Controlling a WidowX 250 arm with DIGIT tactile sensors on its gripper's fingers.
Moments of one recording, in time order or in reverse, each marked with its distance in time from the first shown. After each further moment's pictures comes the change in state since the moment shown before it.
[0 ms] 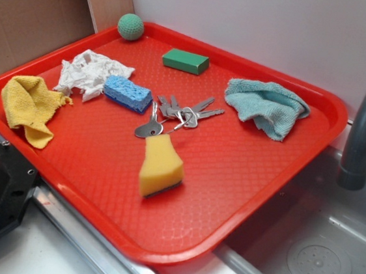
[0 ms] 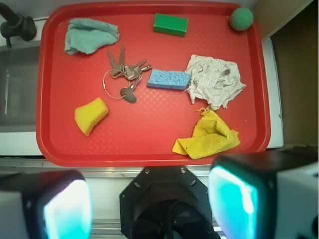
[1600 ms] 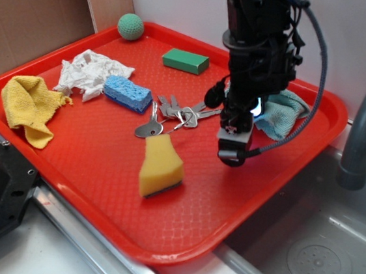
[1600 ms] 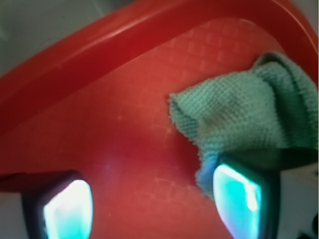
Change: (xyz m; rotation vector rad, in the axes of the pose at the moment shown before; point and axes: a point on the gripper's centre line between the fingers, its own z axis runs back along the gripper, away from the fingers) arm 0.130 -0.114 -0.227 -0.026 0.008 -1.035
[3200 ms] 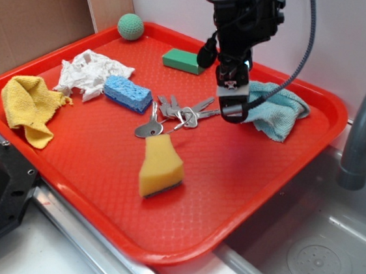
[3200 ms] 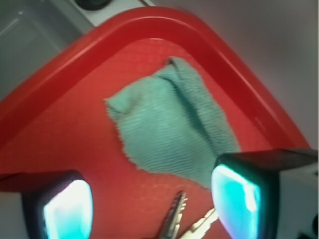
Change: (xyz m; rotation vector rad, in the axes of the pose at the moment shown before) arm -0.013 0.035 0.042 0.088 -0.085 0.213
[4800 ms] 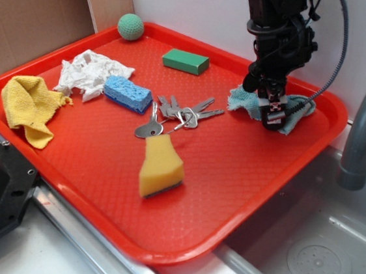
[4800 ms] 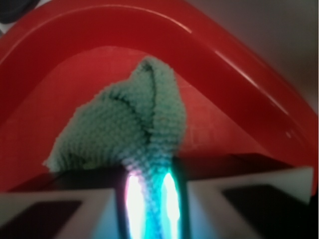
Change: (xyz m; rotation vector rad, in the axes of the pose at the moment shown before) arm 0.021 0.013 -0.064 -0.094 0.047 0.126
